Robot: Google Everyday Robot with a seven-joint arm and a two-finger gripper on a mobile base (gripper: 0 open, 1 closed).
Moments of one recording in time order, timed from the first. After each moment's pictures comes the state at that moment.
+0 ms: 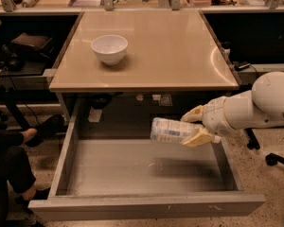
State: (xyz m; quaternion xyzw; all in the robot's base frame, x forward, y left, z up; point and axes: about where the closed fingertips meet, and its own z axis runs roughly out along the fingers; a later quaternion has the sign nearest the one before) arm 0.514 -0.145 0.745 -0.63 0.69 0.09 0.34
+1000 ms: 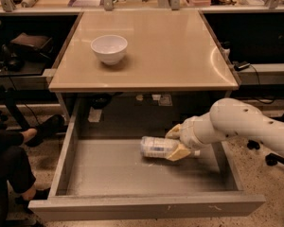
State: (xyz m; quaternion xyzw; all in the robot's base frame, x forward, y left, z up) arm 0.533 -0.109 0.638 -0.65 0.70 0.09 0.29
